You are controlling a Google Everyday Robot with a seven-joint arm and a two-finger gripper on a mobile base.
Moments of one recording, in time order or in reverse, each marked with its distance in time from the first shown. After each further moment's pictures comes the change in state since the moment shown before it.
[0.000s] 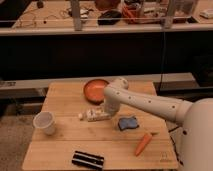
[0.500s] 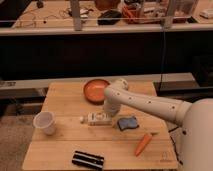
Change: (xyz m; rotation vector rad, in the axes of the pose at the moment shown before) arm 0.001 0.002 0.005 -0.004 -0.005 0.005
